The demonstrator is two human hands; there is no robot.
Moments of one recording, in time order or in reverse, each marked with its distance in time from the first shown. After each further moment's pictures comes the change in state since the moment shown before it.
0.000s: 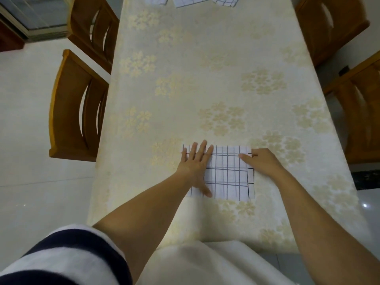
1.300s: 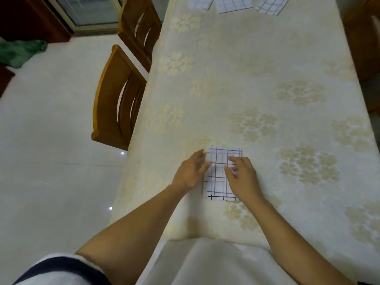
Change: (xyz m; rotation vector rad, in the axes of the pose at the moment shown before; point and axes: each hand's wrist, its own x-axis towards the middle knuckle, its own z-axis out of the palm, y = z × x) left_hand -0.077 -0.053 0.022 -0.978 0.433 -0.239; right_hand -0.046 -0.059 0.130 0.005 0.182 -0.447
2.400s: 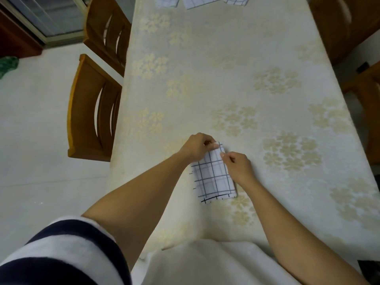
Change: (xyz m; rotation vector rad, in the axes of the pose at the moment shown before) left_hand 0.088 0.072 0.008 0.215 -0.226 0.169; right_hand 0.035 0.029 -0.020 0.096 -0.026 0.278
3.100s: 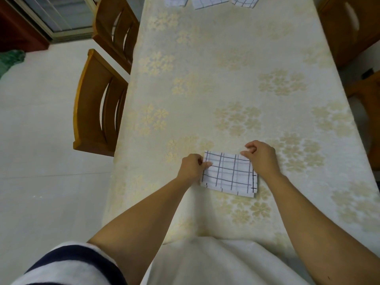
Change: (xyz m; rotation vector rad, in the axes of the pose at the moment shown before) left_hand -0.051 -0.030 0.047 -0.198 0.155 -0.334; right_hand 0.027 0.027 -0.049 -0.149 0.120 -0.054
